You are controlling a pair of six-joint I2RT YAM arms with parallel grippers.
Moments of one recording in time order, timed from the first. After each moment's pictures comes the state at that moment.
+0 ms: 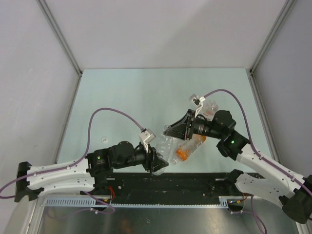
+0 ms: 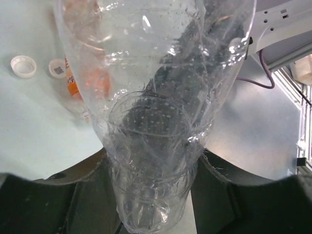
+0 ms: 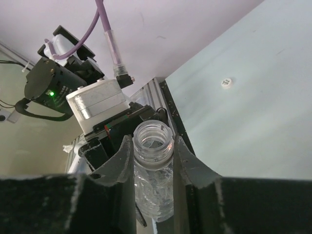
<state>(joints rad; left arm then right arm) -1.28 0.76 0.59 -0.15 -0.02 -0.58 0.75 0.91 0.74 0.22 -0.59 0.66</state>
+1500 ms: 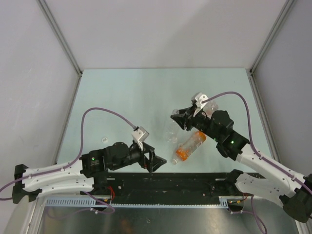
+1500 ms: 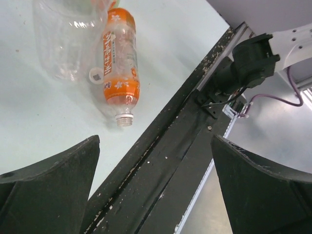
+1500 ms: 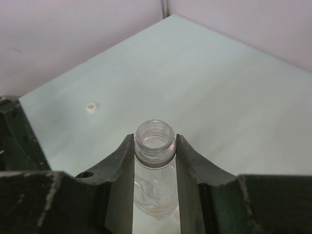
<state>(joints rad) -1.29 0.67 0.60 -0.22 -0.18 -0.54 0.77 0.91 0.76 0.13 -0.11 0.14</state>
